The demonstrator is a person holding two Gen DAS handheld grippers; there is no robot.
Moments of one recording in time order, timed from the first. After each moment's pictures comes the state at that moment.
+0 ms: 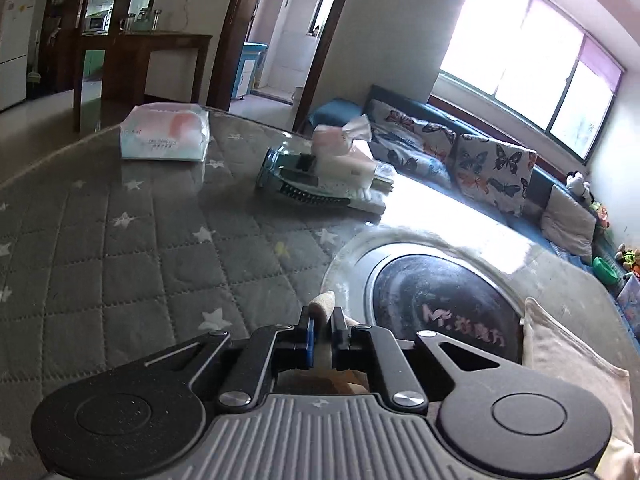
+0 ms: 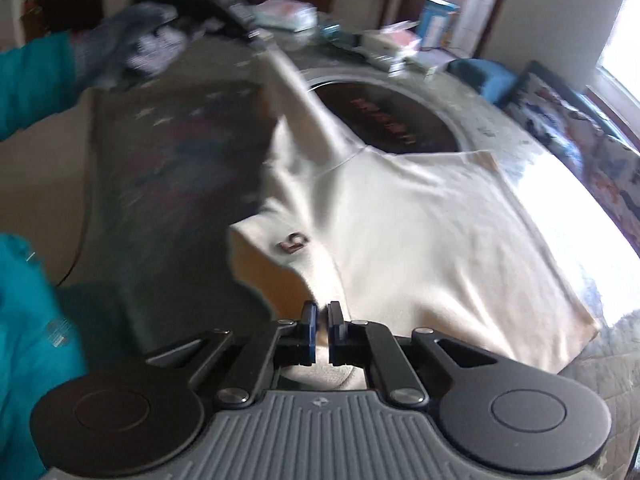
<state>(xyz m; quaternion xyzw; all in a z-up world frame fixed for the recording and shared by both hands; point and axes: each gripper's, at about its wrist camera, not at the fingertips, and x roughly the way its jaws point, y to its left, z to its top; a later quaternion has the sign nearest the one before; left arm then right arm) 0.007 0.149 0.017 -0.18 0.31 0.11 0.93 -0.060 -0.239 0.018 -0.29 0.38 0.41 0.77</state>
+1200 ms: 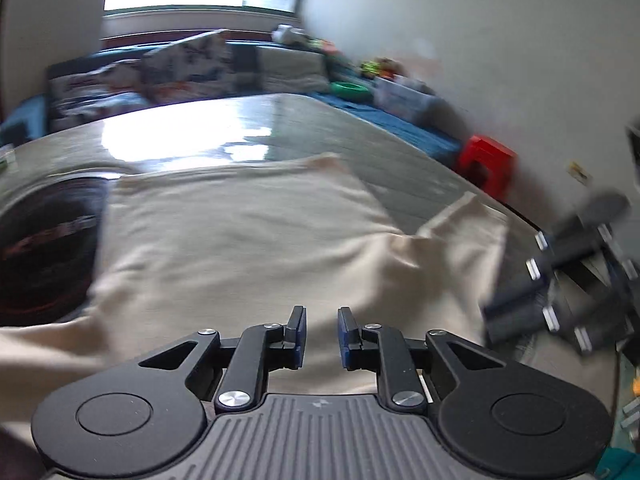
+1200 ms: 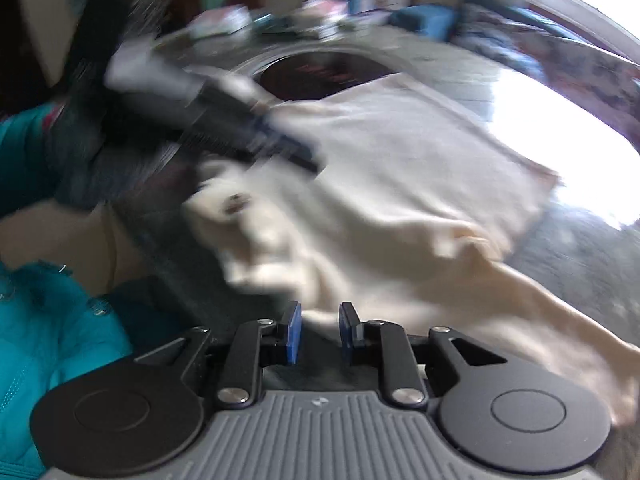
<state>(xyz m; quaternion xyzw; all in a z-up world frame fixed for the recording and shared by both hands) -0.029 -0.105 -0.002 0.03 0.36 -0.33 0.87 -0.079 -0.325 0.029 -0.16 0.45 0.31 0.82</state>
